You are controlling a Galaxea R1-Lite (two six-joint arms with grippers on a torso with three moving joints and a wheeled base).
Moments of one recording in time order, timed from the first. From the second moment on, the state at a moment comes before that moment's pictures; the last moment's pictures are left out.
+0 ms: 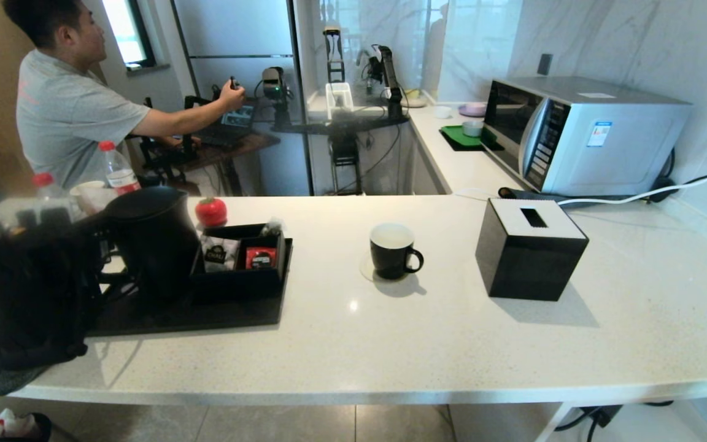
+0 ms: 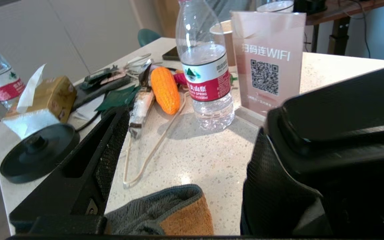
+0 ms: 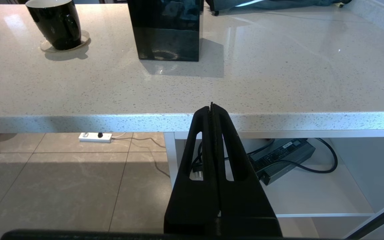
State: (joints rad) left arm 0.27 2.21 -0.77 -1.52 0.49 0.20; right arm 0.00 0.00 0.00 0.00 -0.02 0.00
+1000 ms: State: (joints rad) left arm 0.27 2.22 -0.77 -1.52 0.49 0.20; right arm 0.00 0.00 0.00 0.00 -0.02 0.00
